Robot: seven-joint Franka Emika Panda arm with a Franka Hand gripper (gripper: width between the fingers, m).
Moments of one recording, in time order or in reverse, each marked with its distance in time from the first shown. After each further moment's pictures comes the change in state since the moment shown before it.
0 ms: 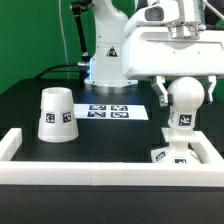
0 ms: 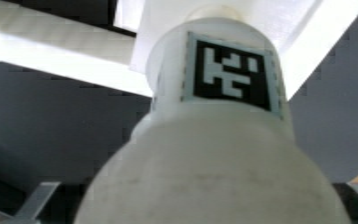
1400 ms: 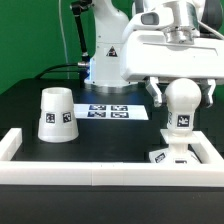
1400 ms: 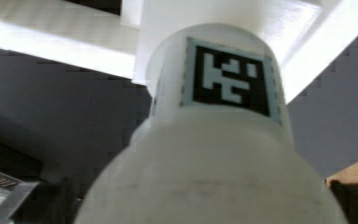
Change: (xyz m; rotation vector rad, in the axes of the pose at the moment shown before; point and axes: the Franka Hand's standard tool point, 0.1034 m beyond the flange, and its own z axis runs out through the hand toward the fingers) arm -0.010 -0.001 0.000 -0.043 0.121 0.000
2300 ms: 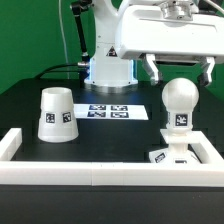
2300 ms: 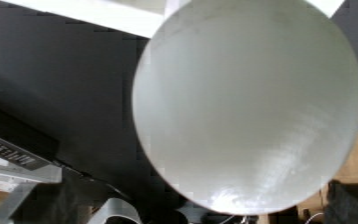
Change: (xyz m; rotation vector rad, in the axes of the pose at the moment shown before) arm 0.023 0.013 -0.028 0.004 -0.016 0.012
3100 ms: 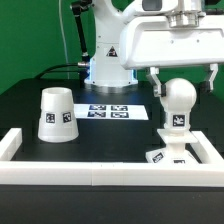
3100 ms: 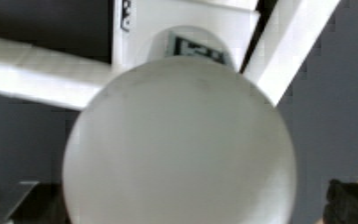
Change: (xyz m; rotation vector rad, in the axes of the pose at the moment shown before) arm -0.019 -0.018 0.010 0.127 -0.394 0.040
